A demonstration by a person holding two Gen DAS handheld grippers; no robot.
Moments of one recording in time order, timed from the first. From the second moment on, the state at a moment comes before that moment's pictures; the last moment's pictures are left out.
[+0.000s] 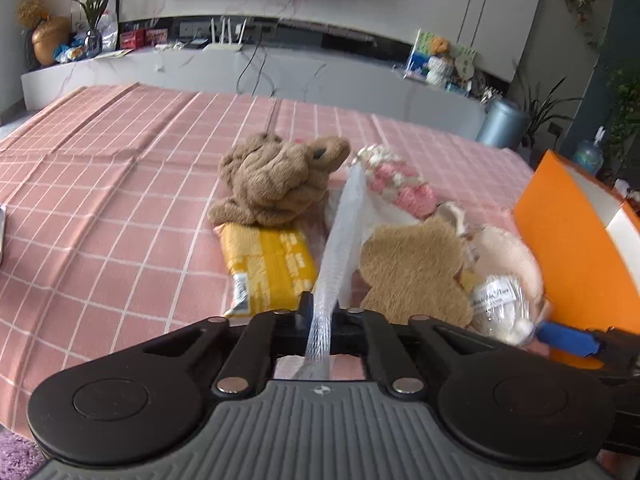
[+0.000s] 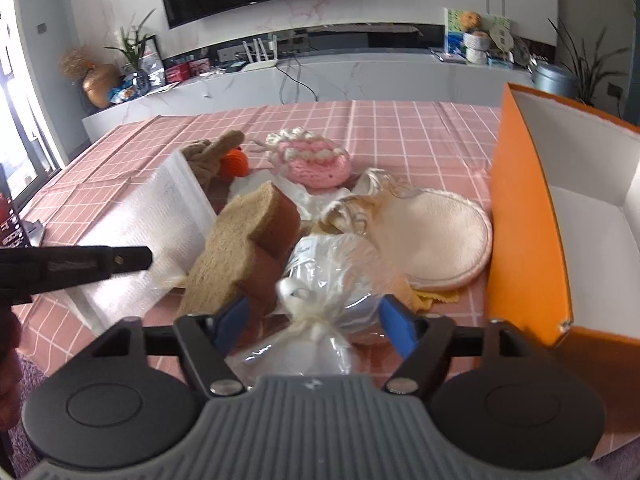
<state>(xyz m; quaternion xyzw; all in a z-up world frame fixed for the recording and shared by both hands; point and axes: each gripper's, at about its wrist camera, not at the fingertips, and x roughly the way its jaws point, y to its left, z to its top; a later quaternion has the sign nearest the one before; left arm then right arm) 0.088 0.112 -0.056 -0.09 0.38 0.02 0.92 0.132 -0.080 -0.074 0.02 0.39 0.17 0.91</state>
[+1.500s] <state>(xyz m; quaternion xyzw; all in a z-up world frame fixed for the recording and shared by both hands) 0.043 0.039 0.050 -0.06 0.22 -0.09 0.97 0.058 -0.179 0.036 0.09 0.23 0.15 0.96</state>
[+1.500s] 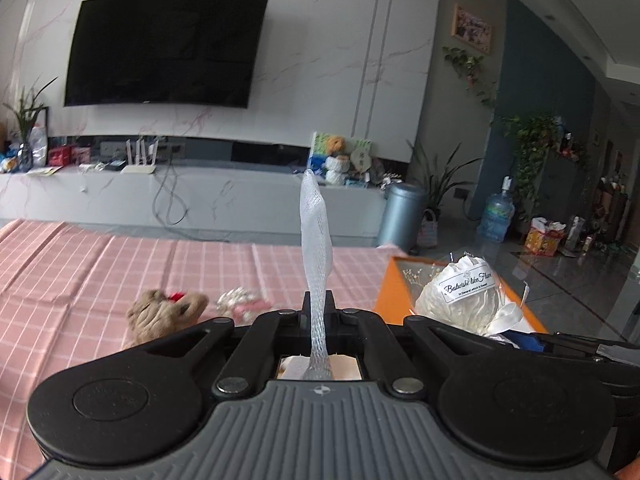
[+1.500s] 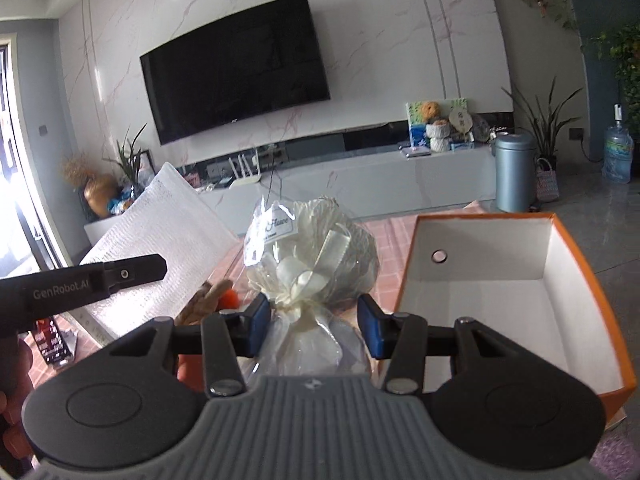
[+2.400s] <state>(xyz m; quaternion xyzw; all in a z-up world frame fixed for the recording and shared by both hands) 0.152 -0.100 0.044 -0.06 0.29 -0.29 0.91 0.101 -0.295 0.014 0.12 0.28 0.01 0.95</state>
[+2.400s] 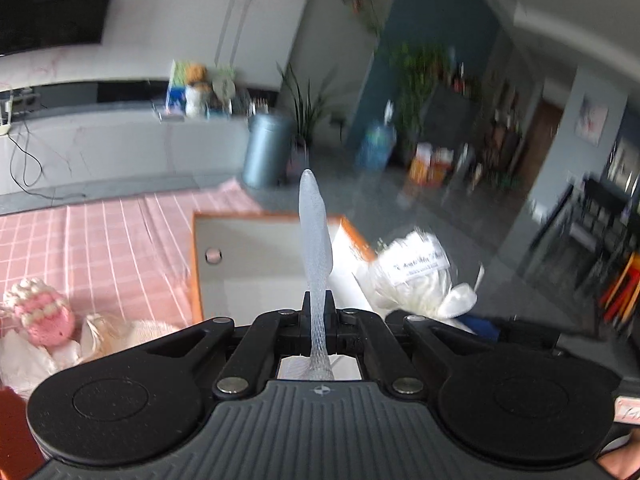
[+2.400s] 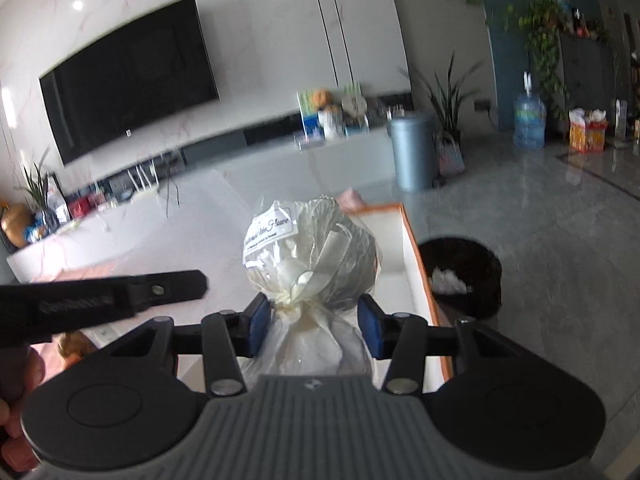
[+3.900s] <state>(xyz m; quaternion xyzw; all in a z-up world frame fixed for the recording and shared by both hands) 0.187 -0.162 0.010 0.16 0.44 -0.26 0.84 0.172 -0.305 -0.038 0.13 0.48 0.08 0.87</state>
